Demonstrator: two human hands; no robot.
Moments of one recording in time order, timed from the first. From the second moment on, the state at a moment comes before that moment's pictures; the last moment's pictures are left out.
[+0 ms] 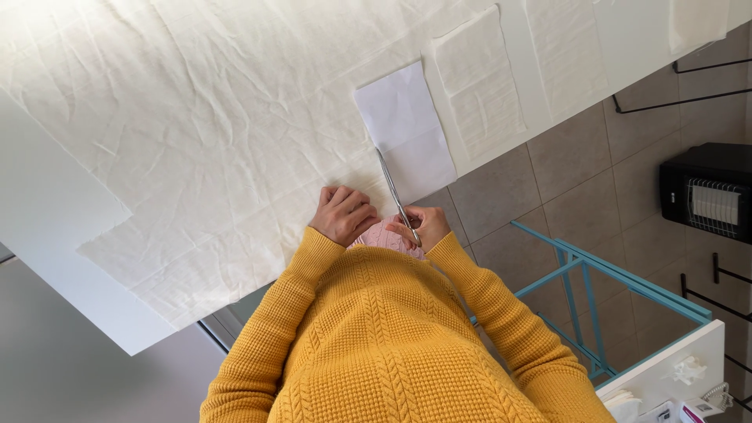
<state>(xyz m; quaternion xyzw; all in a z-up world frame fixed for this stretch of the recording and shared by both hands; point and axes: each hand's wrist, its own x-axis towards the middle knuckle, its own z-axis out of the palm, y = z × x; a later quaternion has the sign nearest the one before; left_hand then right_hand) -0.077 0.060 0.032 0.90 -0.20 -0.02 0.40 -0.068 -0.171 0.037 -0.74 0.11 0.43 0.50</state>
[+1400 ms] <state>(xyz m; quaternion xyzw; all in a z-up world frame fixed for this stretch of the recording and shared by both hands) -0.081 0.062 0.025 0.89 -0.21 -0.04 0.40 -0.012 -0.136 0.046 -0.75 0.13 0.43 0.48</state>
